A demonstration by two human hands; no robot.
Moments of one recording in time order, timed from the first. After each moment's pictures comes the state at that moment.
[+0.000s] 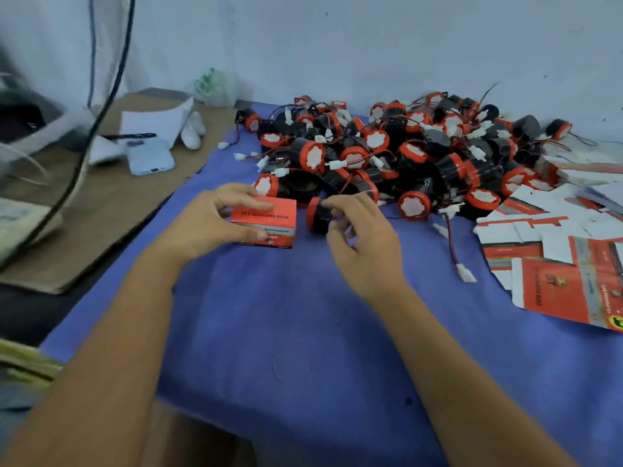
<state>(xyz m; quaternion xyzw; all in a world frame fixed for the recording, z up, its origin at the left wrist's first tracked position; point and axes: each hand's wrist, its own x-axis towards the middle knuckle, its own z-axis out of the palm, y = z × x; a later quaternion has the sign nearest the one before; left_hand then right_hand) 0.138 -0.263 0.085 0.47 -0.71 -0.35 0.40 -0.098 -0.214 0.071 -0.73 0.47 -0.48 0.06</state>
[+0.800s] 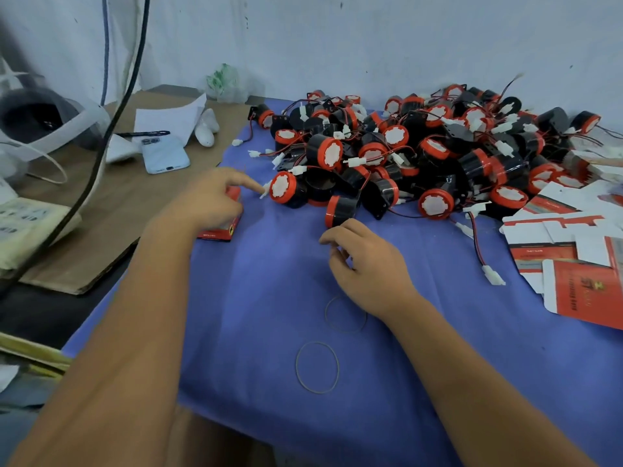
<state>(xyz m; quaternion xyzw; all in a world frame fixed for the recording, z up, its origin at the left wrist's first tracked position) 0.158 -0.300 0.103 0.62 -0.73 -0.16 0.25 -0.090 -0.218 0.052 -0.81 0.49 -0.33 0.06</state>
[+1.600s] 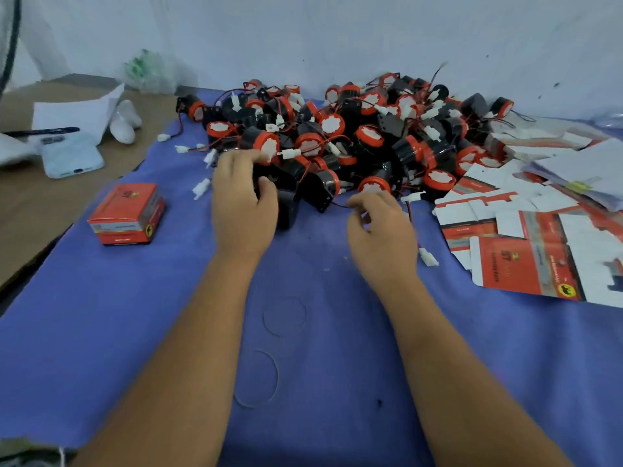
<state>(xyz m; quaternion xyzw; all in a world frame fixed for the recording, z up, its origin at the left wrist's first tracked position) 0.015 -0.292 0.066 0.49 -0.65 -0.06 0.58 -0.153 -0.225 0.063 -0.61 0.66 -0.44 0.02</state>
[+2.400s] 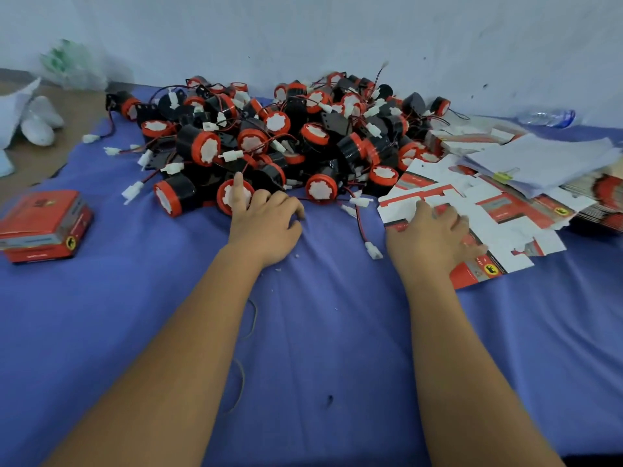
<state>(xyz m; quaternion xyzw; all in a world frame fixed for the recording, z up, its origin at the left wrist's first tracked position) -0.060 -0.302 0.039 0.48 -0.86 0.03 0.18 -0.255 -0.207 0.063 -0.34 0.92 -0.15 -0.06</state>
